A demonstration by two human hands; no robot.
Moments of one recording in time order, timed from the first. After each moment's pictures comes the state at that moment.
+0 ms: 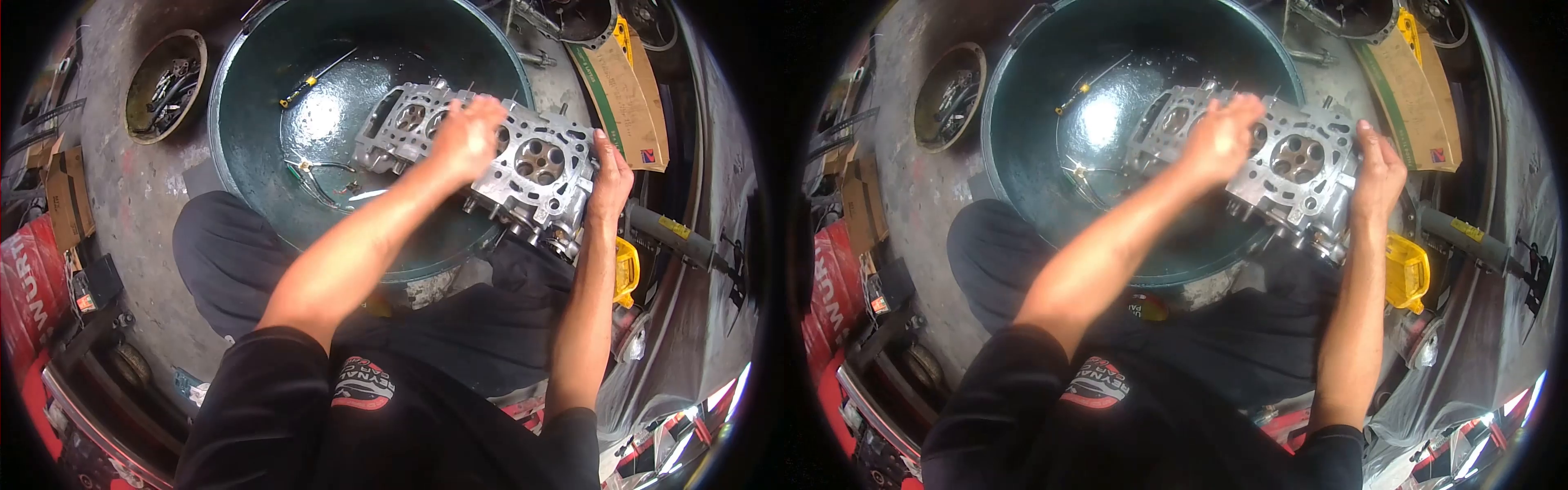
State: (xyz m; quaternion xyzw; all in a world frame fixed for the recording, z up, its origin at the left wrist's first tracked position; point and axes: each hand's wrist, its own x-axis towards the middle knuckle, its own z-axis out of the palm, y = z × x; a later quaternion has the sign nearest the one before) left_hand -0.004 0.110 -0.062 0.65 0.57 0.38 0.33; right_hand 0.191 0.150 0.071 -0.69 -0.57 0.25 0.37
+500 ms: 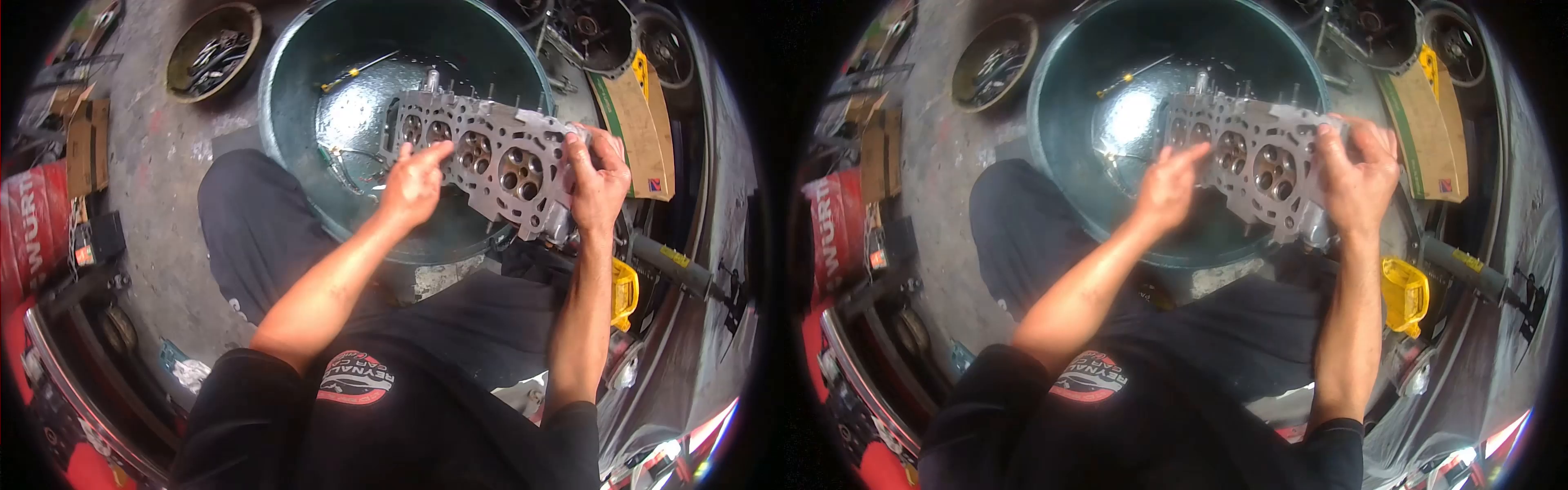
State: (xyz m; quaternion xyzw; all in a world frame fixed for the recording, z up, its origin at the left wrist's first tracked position) left_hand -0.076 -0.027 -0.055 0.52 0.62 0.45 0.36; right_hand 0.123 0.105 0.108 -0.53 -0.78 0.18 0.28
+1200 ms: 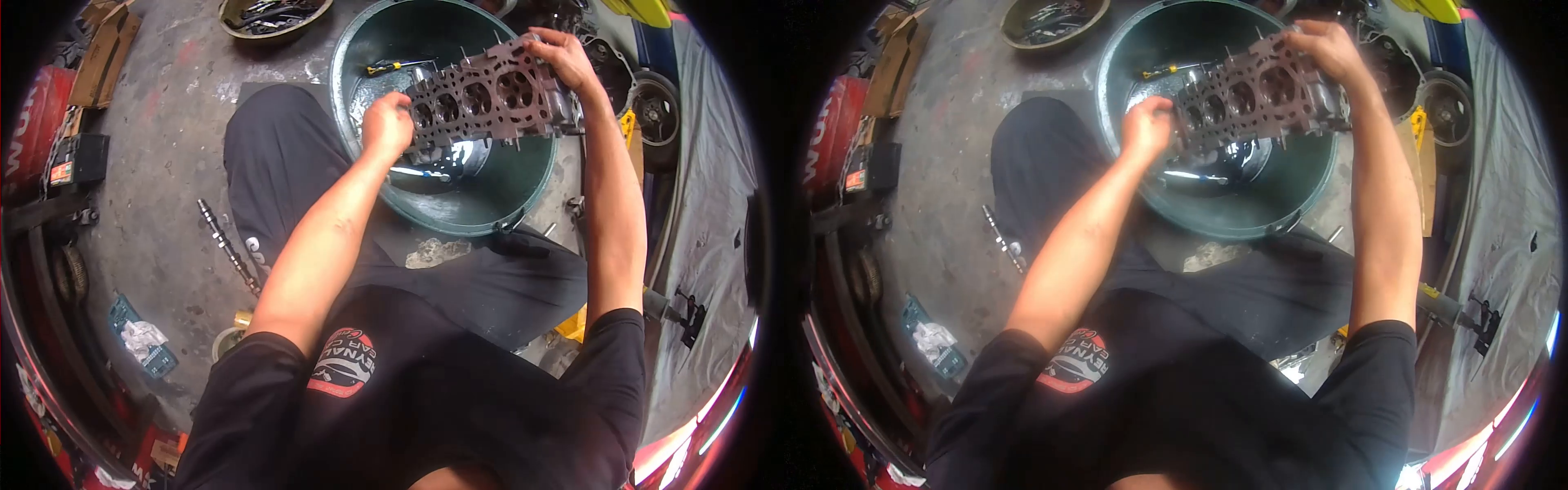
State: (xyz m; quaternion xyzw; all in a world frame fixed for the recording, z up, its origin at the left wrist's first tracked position) left_hand -0.171 -0.061 -0.050 0.26 0.78 0.50 0.26; right_hand -0.037 0.231 0.128 -0.36 -0.87 0.32 0.01
